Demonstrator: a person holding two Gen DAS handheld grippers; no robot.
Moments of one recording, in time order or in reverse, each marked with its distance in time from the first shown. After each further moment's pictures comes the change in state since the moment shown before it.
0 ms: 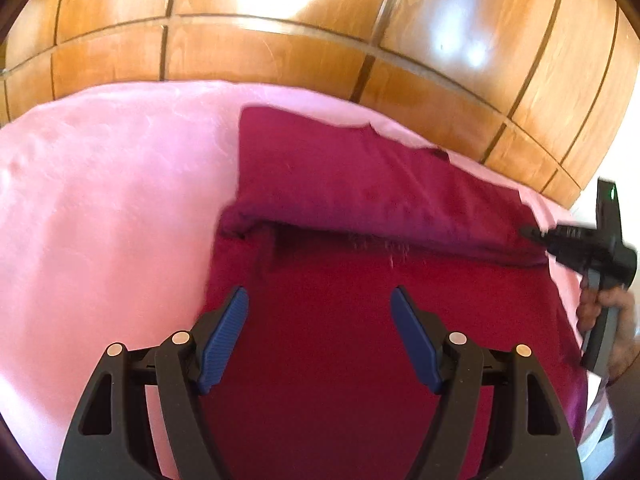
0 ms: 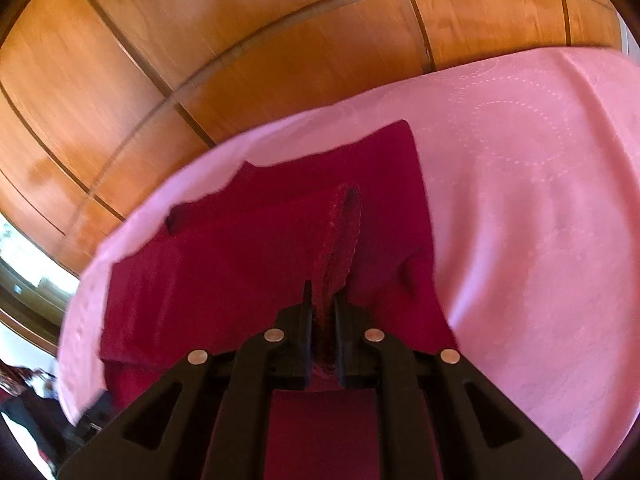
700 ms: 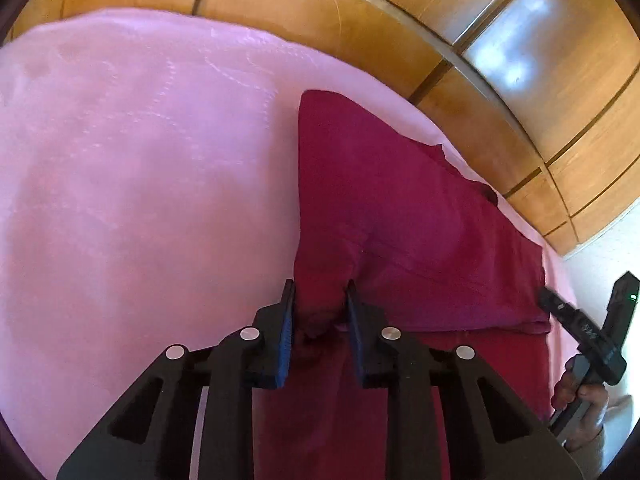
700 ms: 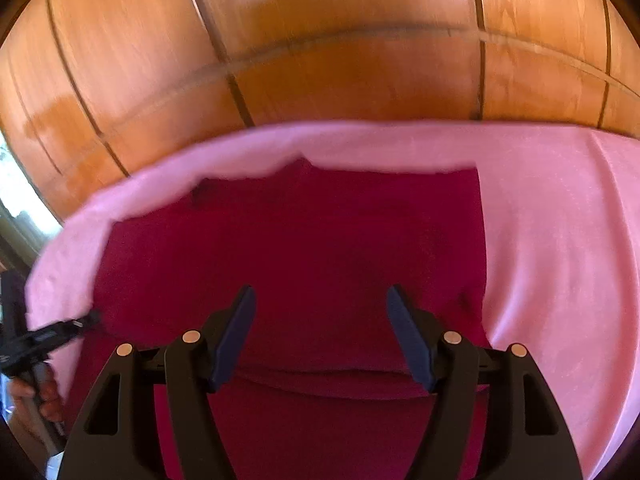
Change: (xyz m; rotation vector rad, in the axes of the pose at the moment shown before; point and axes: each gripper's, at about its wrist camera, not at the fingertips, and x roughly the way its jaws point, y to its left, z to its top) left arm 0.061 0.070 0.040 -0.217 0.133 -0.072; right arm 0.024 0.059 -0.018 -0.215 0.013 -0.095
